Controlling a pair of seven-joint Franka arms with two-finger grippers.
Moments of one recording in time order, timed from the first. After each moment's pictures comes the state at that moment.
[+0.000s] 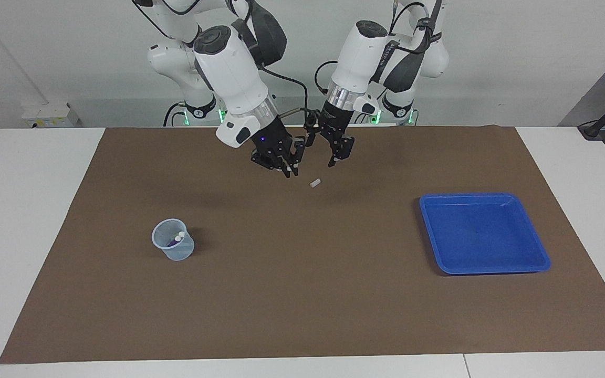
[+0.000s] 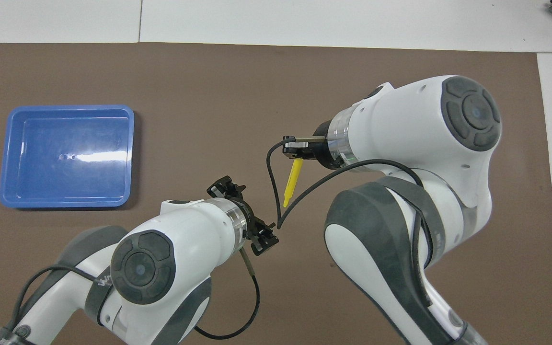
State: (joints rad) left arm -0.68 -0.11 -0.03 -2.14 -0.15 2.38 -2.79; right arm 0.35 0.16 0.11 -1.65 0.30 2.05 0.39
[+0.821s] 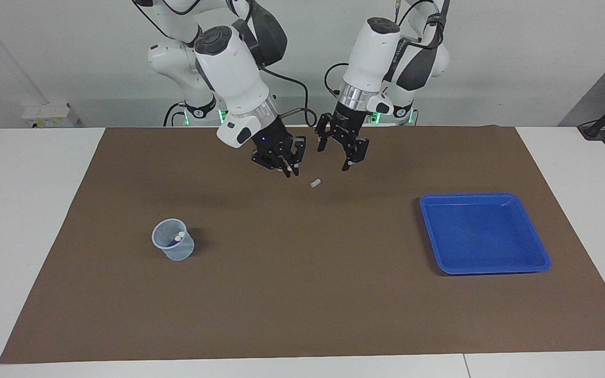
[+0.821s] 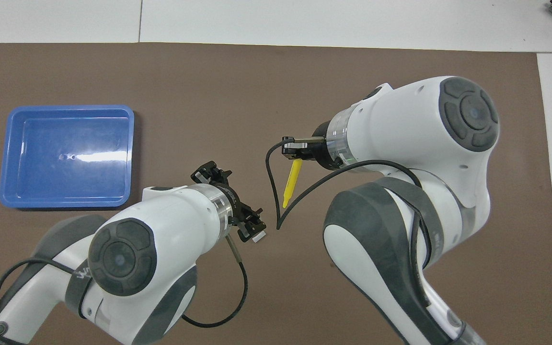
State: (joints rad) left arm -0.62 -0.11 -0.06 -2.10 -0.10 2.38 -2.80; right arm 0.35 0.16 0.11 -1.65 0.30 2.05 0.39
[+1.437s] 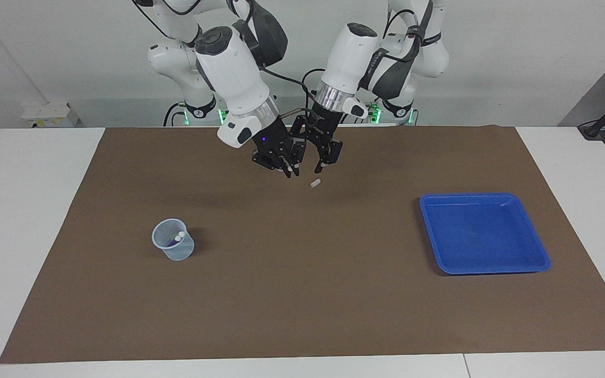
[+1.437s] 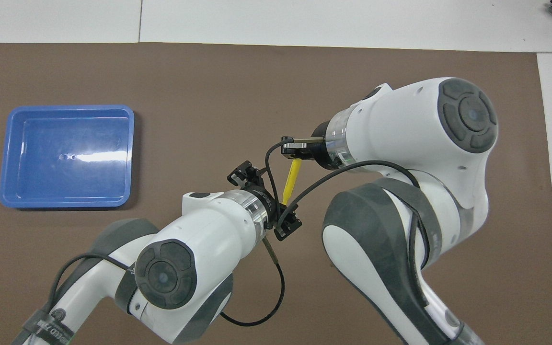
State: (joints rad) left arm -0.68 -0.03 -0.07 -2.09 -0.14 2.58 -2.85; right arm 0.36 0.16 0.11 -1.65 0.30 2.06 0.39
